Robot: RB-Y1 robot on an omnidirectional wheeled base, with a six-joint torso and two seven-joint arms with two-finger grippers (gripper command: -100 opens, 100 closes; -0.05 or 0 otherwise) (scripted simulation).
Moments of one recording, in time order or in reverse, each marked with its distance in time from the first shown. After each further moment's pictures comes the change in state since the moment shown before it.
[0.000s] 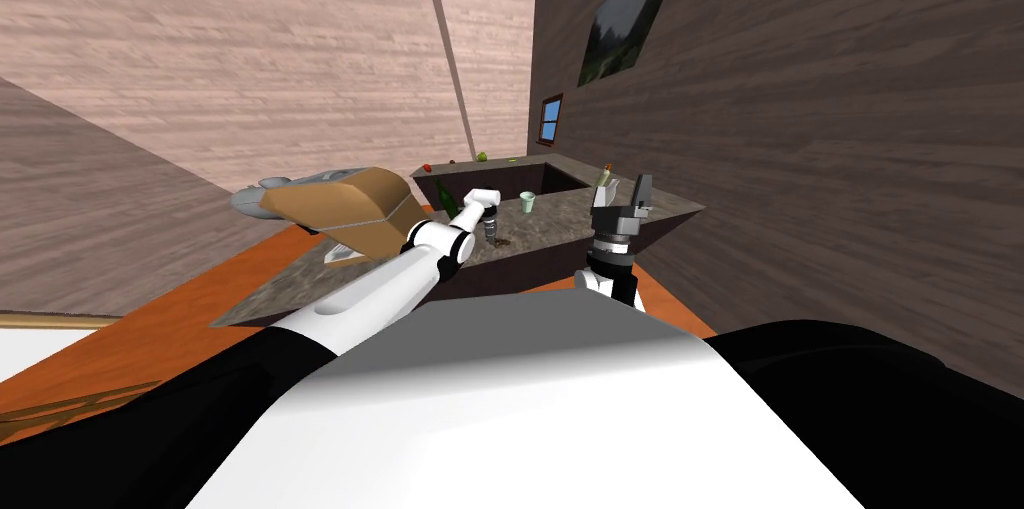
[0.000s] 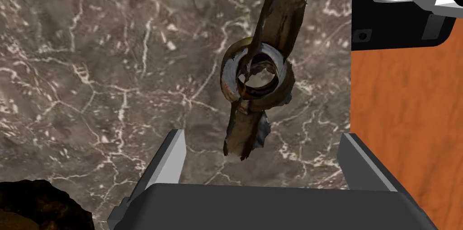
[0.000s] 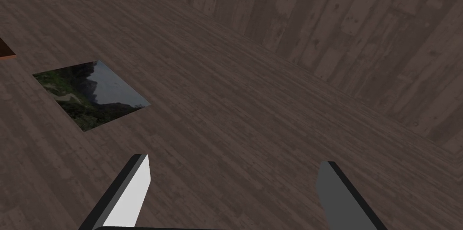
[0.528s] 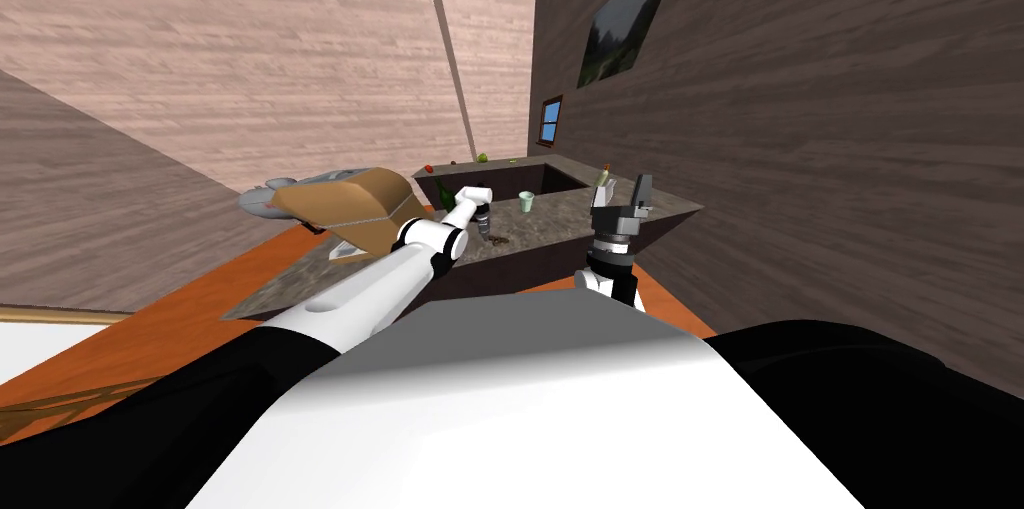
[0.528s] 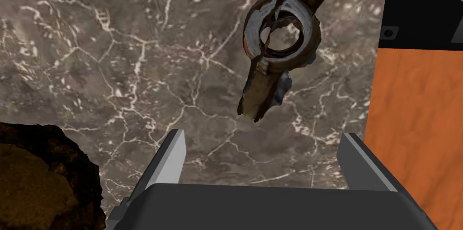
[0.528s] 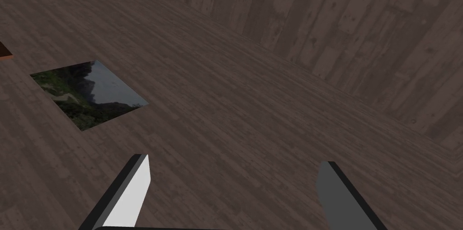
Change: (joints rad) left arm -0.003 0.072 0.004 0.010 -0.005 -0.056 0.003; right arm 0.000 0.000 0.000 0.000 0.000 0.000 0.000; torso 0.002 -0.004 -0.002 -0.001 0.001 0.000
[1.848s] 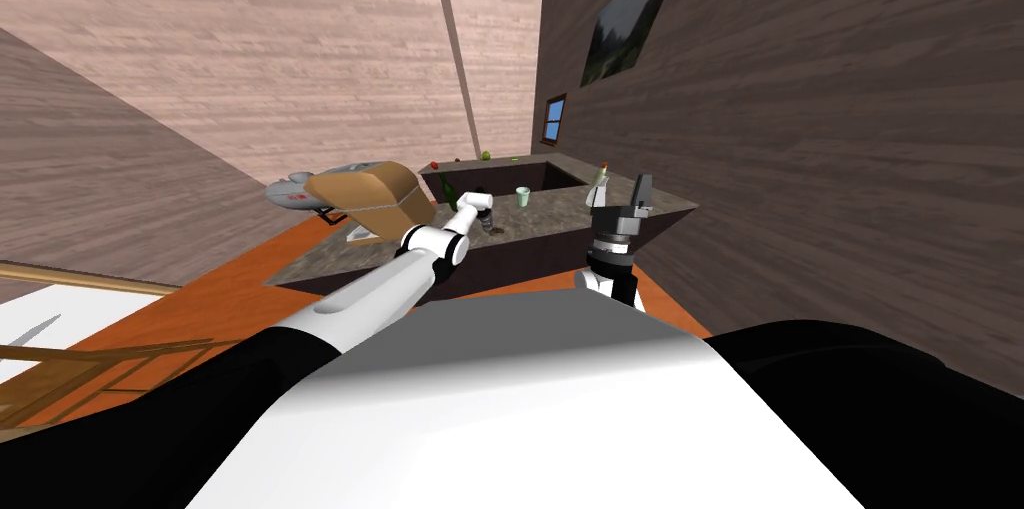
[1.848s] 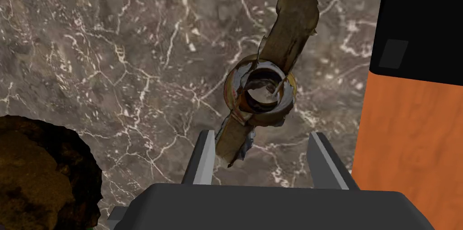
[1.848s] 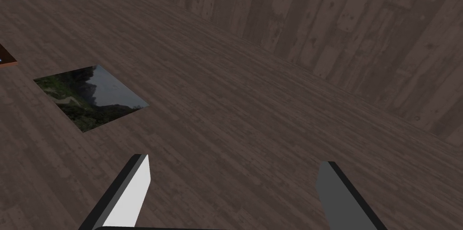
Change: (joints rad) left arm 0.067 -0.019 0.013 -0.041 -0.041 -0.279 0.027; right arm 0.000 0.000 0.000 0.000 0.000 0.000 0.000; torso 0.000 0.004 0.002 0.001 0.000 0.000
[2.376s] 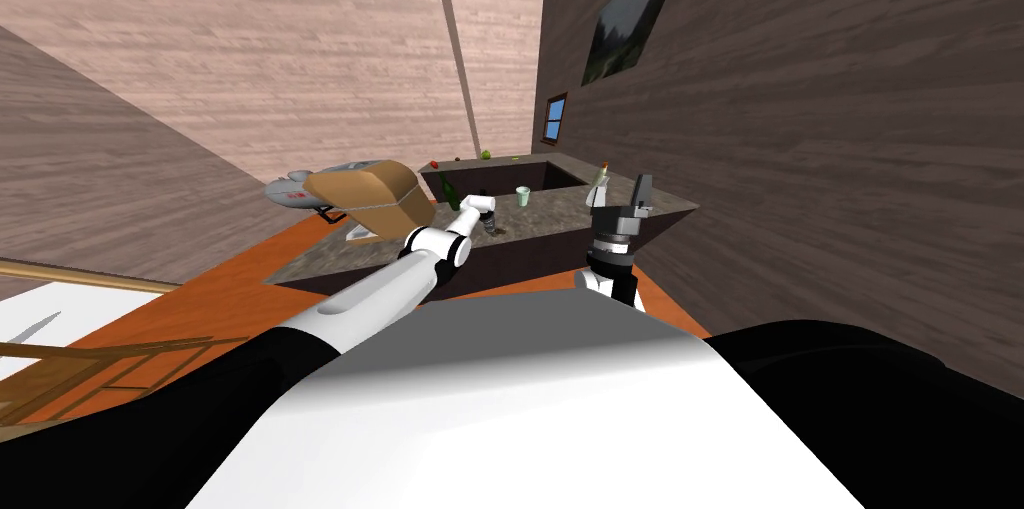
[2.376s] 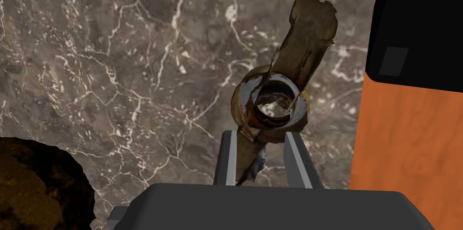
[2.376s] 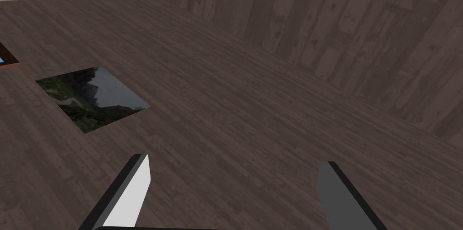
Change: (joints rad) left arm 0.008 -0.027 0.004 0.020 -0.003 -0.042 -0.006; right arm 0.000 0.000 0.000 0.000 0.000 0.000 0.000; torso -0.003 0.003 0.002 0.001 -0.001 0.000
